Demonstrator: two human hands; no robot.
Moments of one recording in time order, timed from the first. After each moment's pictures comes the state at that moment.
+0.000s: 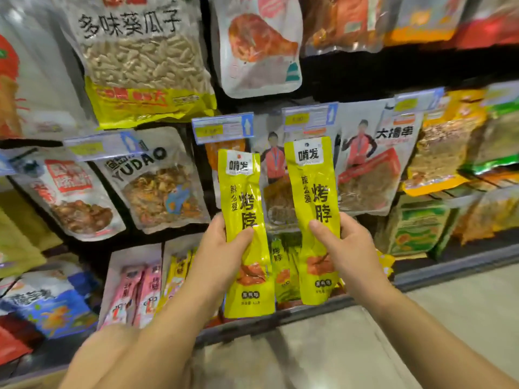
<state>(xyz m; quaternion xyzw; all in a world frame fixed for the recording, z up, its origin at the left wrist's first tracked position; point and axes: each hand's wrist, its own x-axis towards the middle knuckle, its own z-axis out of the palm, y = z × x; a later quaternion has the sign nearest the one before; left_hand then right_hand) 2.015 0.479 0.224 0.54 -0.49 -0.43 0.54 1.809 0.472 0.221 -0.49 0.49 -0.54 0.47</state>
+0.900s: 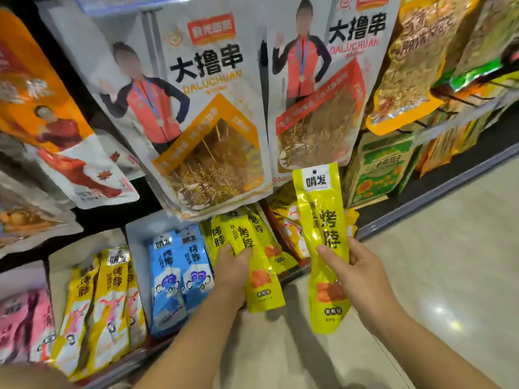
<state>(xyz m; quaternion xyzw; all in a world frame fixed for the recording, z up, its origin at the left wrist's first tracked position) 1.890 0.327 -0.018 0.69 -0.29 -0.56 0.36 1.696 0.418 0.051 -0.32 0.64 -0.52 0.46</state>
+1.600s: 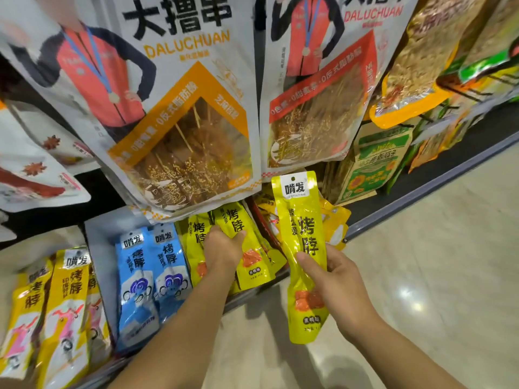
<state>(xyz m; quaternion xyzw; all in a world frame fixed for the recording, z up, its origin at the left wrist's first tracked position) 1.872 0.259 -0.055 0.76 -0.49 -0.37 0.23 1.706 0.396 0.022 -0.32 0.65 -0.50 0.48</state>
